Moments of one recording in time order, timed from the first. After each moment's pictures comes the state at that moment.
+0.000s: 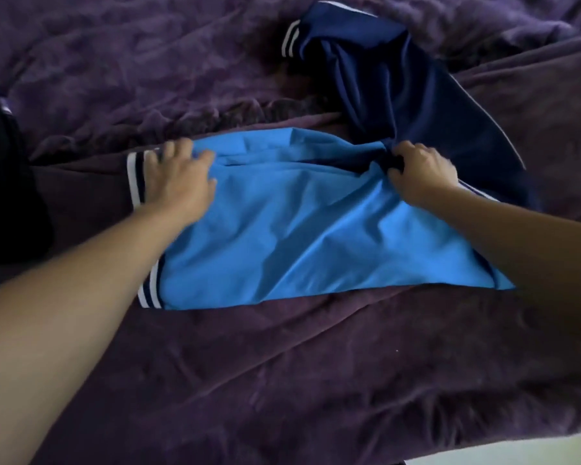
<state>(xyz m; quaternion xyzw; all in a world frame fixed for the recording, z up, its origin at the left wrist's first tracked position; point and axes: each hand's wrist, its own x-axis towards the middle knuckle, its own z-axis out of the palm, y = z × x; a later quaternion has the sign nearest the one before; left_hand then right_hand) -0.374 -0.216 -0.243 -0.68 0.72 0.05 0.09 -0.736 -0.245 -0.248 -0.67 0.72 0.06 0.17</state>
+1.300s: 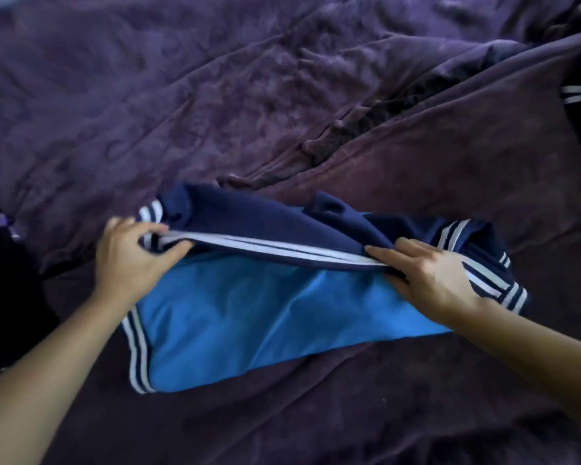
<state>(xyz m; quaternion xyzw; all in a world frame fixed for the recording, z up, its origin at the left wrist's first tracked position) -0.397 -0.260 -0.182 -0.70 0.69 0.10 -0.12 -0.812 -0.181 -0.209 -0.80 0.57 -0.15 0.13</state>
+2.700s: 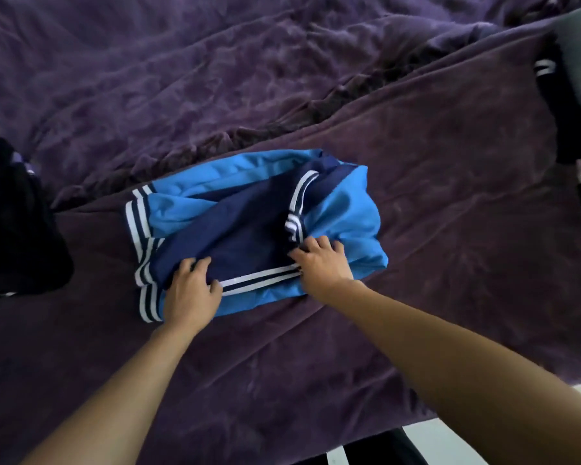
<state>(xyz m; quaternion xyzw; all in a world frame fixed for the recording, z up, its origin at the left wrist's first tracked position) -0.429 -0.078 -0.220 -0.75 0.60 0.26 0.07 -0.660 -0.099 -0.241 -0.76 0.59 0.13 0.24</state>
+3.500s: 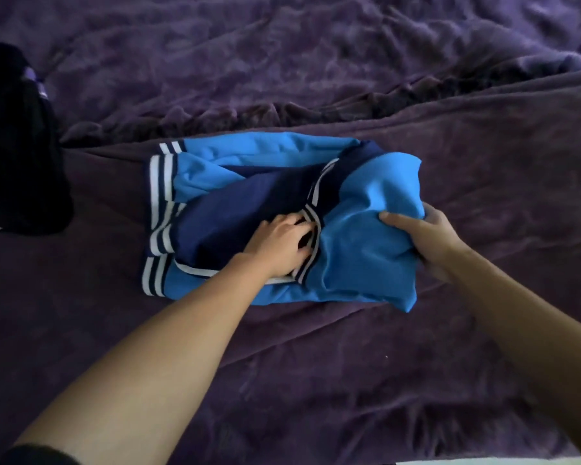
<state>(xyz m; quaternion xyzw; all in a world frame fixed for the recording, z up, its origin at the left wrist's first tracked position) -0.490 -0.144 -0.262 -0.57 0.76 0.30 0.09 -0.742 -0.167 -0.232 -0.31 0.69 -0.25 0.61</state>
